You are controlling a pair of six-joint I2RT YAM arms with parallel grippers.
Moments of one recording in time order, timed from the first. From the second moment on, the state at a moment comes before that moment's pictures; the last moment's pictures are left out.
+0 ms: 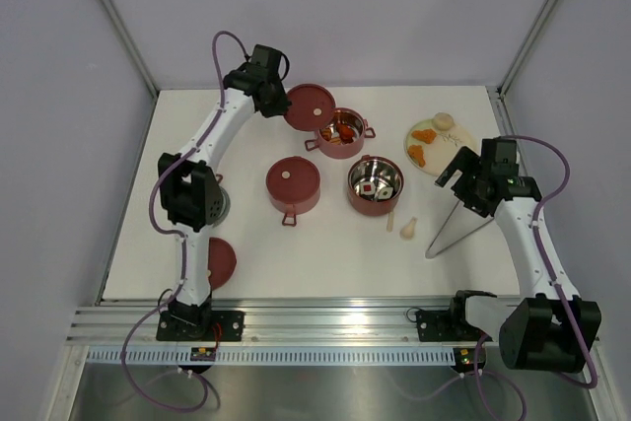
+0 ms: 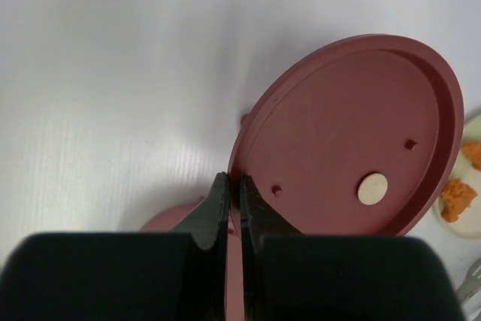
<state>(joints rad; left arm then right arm) -0.33 2.12 2.13 -0.85 -0.10 -0.62 -0.07 1.12 0.93 -0.71 -0.02 0.58</state>
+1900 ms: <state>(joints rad) -0.45 2.40 2.28 -0.73 -0.03 -0.59 -0.07 1.06 0.96 -0.86 0.04 0.61</state>
